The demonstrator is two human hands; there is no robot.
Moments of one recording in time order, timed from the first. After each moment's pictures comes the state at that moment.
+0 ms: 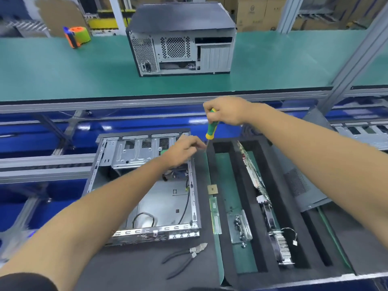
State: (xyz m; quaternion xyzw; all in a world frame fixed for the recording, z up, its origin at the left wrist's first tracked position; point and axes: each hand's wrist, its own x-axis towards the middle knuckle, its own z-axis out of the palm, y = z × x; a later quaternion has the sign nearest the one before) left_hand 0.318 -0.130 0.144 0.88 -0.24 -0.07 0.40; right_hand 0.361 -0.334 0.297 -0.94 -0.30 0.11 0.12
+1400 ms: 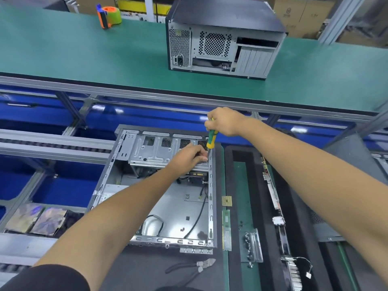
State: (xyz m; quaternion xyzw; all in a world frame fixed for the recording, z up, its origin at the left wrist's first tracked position) left_hand 0.337 -0.076 0.082 0.91 -0.13 -0.04 0.40; right_hand 0.408 -0.236 0.249 -0.94 -0.25 0.18 0.14
